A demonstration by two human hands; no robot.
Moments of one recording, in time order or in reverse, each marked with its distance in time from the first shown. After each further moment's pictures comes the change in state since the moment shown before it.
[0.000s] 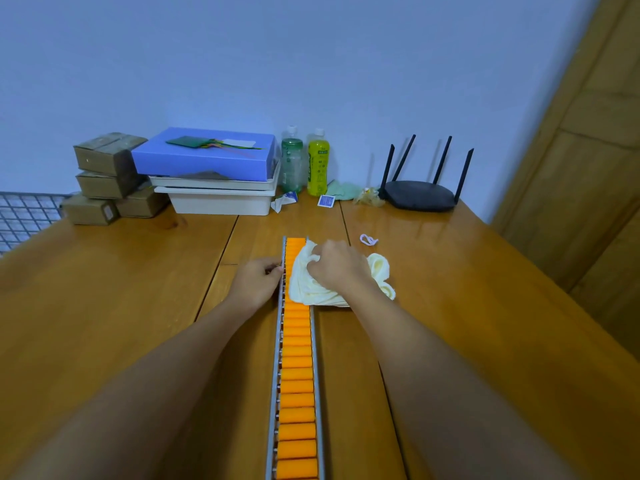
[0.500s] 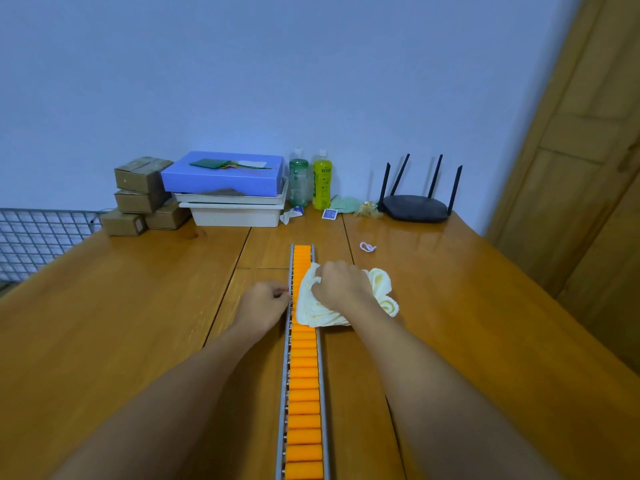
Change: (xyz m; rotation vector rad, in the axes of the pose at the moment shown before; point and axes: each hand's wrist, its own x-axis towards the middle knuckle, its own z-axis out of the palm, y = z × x) left_hand -0.071 0.017 -0.006 0.147 0.061 -0.040; right_hand -0.066 -0.015 -0.014 -0.138 -0.010 -0.046
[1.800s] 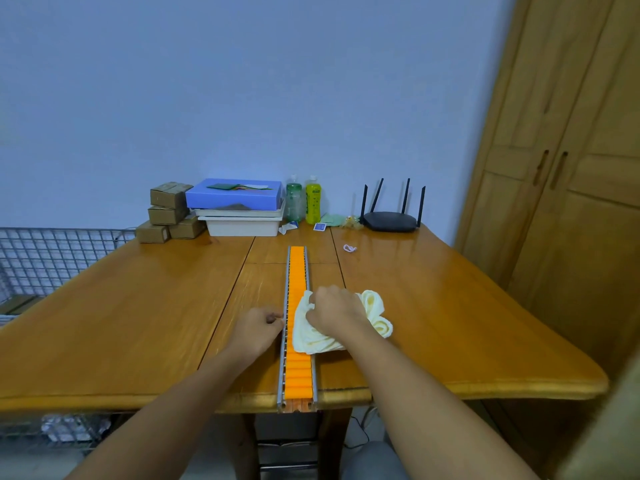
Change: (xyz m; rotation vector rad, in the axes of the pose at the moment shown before) left_hand -0.168 0.025 -0.030 -0.009 -0.054 -0.009; right_hand -0.174 -0.019 -0.019 -0.051 0.039 -0.073
